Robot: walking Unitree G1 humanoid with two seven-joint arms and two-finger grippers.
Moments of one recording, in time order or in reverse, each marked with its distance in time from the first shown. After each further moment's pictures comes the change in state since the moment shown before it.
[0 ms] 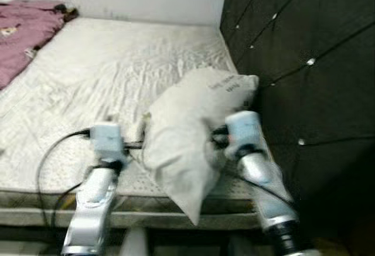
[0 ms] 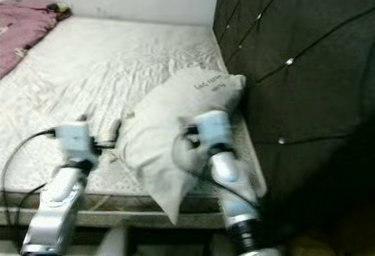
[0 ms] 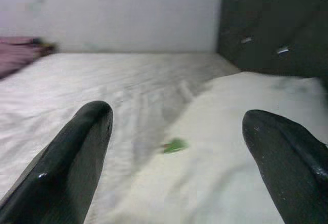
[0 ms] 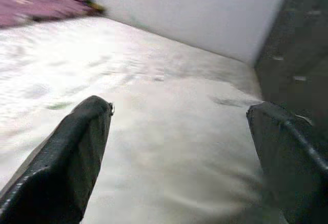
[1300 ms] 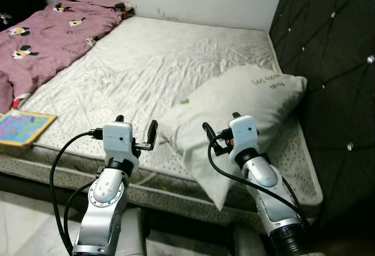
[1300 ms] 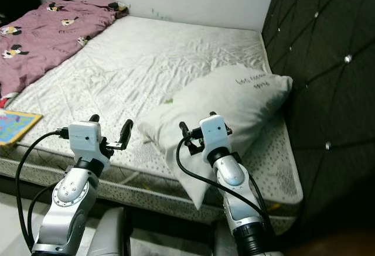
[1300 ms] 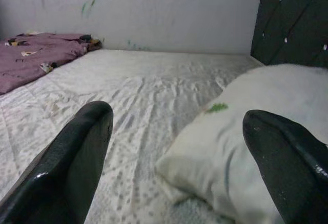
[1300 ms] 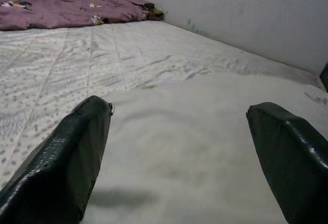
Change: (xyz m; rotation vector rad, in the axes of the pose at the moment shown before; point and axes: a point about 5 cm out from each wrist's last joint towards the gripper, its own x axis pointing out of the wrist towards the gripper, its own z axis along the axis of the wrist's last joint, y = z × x) left arm 0.002 -0.014 -0.001 -0.008 0.007 -0.037; right arm -0.007 -0.007 -0.010 0.028 0.034 0.009
